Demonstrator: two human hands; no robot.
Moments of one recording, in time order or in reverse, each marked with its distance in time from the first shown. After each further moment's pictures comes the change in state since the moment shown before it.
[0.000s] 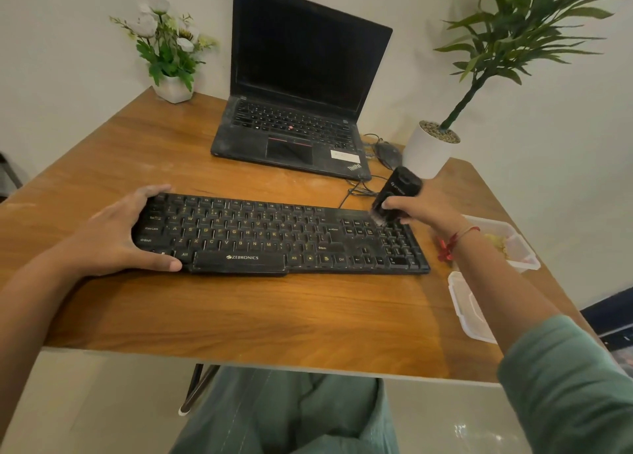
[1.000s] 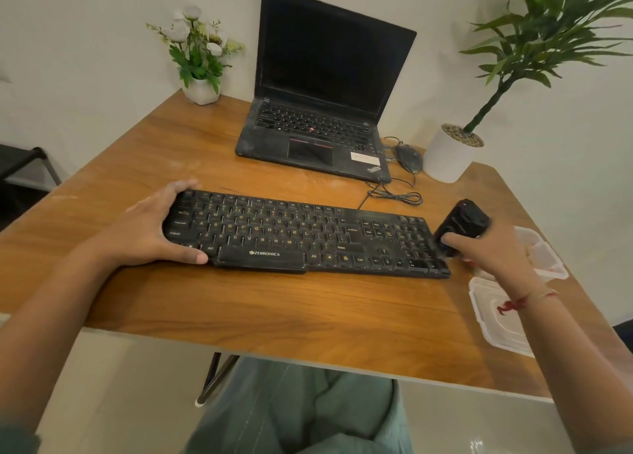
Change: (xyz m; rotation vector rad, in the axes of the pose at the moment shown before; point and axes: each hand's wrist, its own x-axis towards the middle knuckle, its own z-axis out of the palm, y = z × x) left_hand -0.004 0.003 -0.001 0.029 -0.005 -0.022; right_hand -0.073 0.032 -0.023 -0.116 0.230 -0.025
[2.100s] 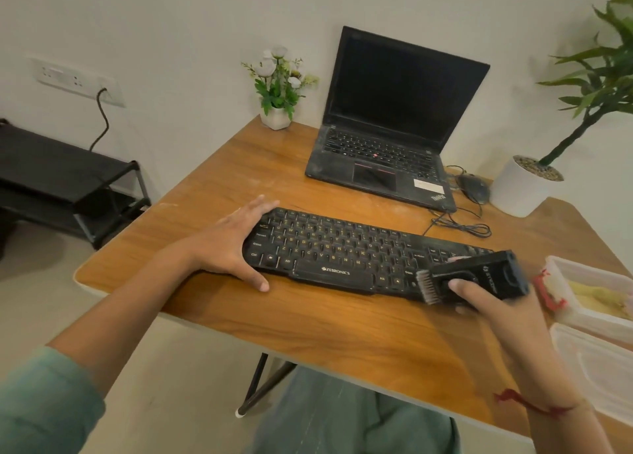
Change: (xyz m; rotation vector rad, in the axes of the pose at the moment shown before) left_hand -0.009 -0.003 -0.012 0.146 -0.183 0.069; right_hand -0.087 -0.060 0.060 0.687 -0.117 -0.112
